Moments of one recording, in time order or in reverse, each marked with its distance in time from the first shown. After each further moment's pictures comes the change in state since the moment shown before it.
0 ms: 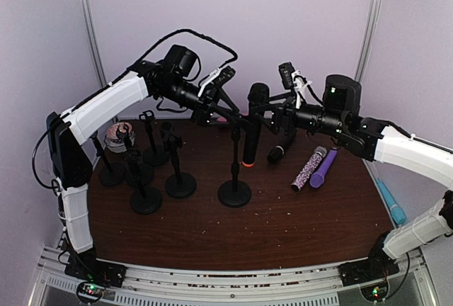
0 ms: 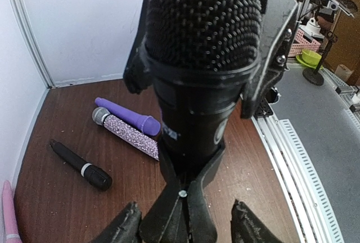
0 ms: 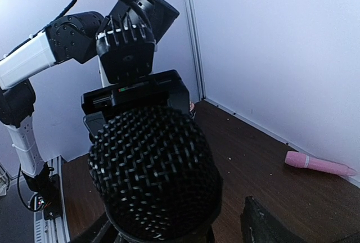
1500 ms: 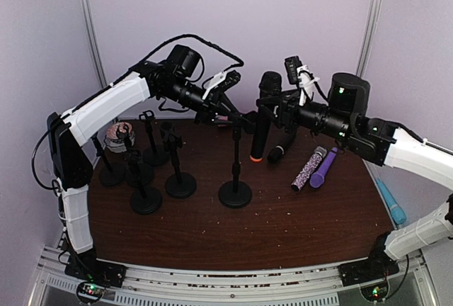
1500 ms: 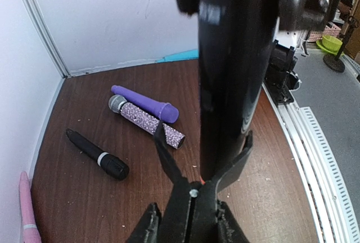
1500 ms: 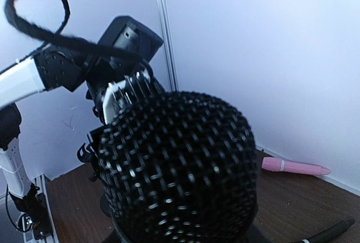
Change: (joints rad) left arm -0.022 0.000 0.003 0.010 -0.134 0.015; right arm 0.105 -0.058 0.021 -0.060 0.249 -0.007
